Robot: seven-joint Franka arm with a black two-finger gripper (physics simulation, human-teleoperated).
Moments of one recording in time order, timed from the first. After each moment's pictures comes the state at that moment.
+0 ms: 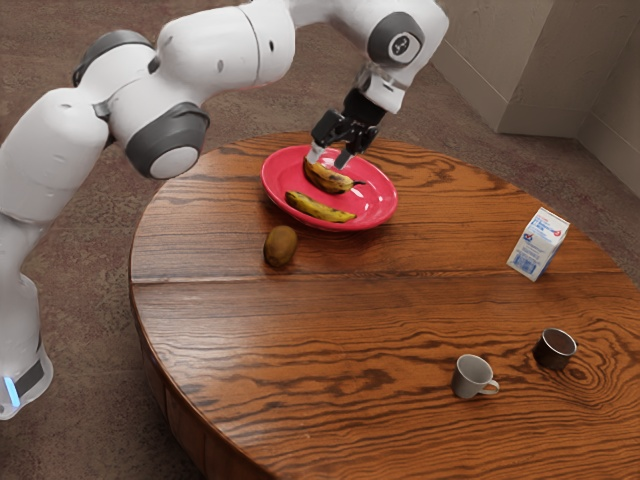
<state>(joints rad) -0.37 0.50 0.83 -1.13 -0.27 1.09 1.50</state>
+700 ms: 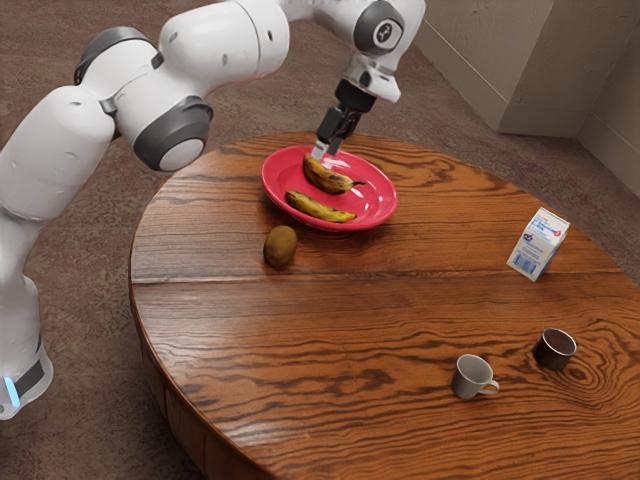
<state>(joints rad) -0.26 0.53 0.83 -1.13 -0.36 1.18 1.20</state>
